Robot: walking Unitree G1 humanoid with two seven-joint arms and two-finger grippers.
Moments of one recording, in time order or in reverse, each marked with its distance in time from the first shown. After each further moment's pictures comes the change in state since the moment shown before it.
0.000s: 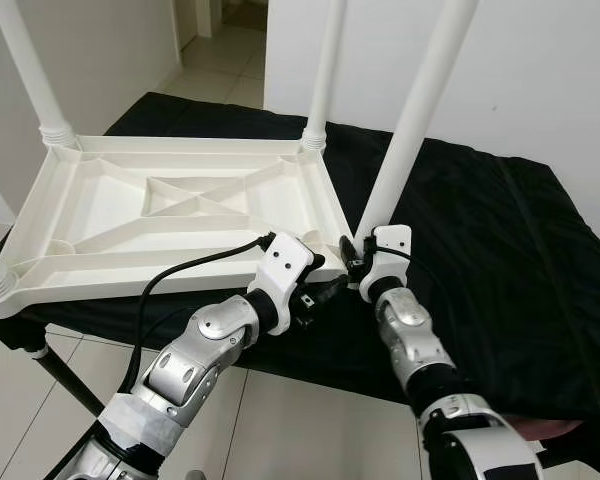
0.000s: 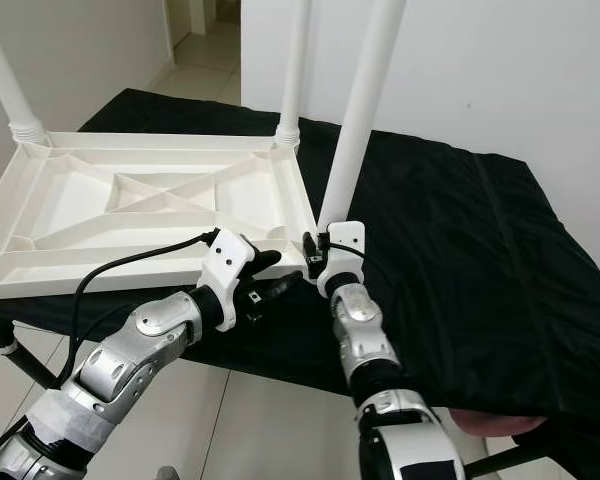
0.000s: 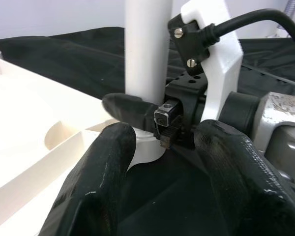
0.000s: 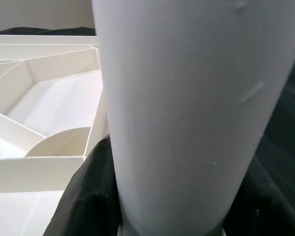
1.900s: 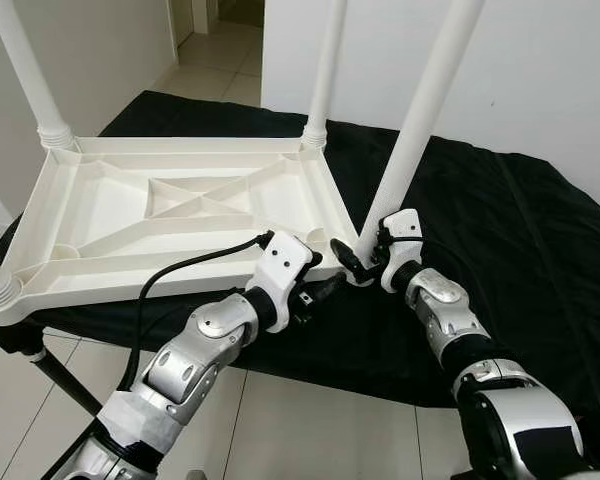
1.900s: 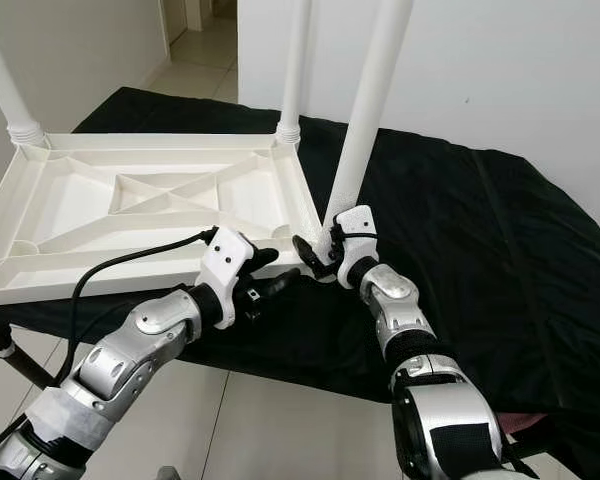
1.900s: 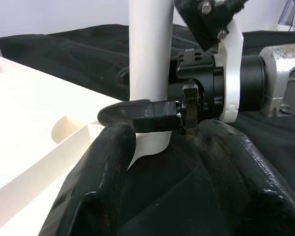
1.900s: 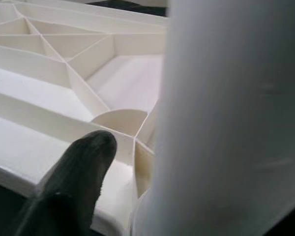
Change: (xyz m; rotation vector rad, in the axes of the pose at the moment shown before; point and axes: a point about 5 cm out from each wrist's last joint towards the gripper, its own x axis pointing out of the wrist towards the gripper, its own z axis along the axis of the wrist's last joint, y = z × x) left arm 0.000 0.002 0.000 0.009 0.005 0.000; right arm 0.017 -0.025 0.018 -0.128 0.043 0.534
